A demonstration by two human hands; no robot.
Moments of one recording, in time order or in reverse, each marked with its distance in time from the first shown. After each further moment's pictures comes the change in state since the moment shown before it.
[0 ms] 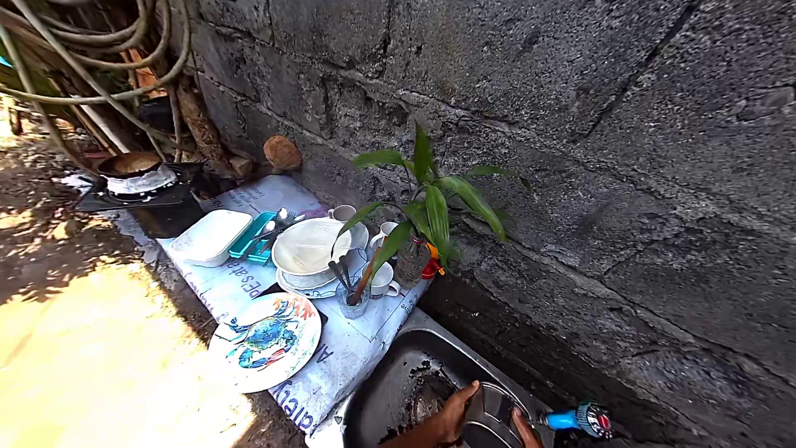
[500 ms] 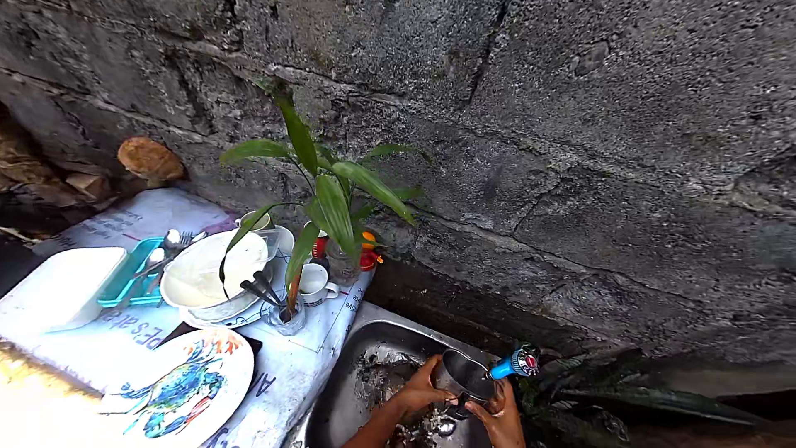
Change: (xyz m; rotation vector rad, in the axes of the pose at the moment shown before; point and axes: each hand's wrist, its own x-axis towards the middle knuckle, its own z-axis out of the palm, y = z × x) left_hand -0.013 0.031 0.004 0.667 -0.222 0.220; right_hand -0.024 0.009 -0.019 -0.136 0.144 -0.368
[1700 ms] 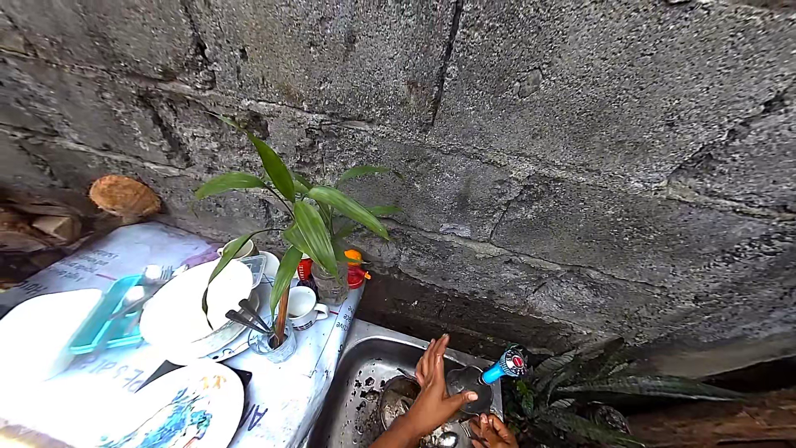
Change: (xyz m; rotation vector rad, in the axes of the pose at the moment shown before) left_hand -0.015 0.069 0.036 0.544 0.241 0.351; right_hand -0.032 -0.009 0.012 0.211 0.156 0.469
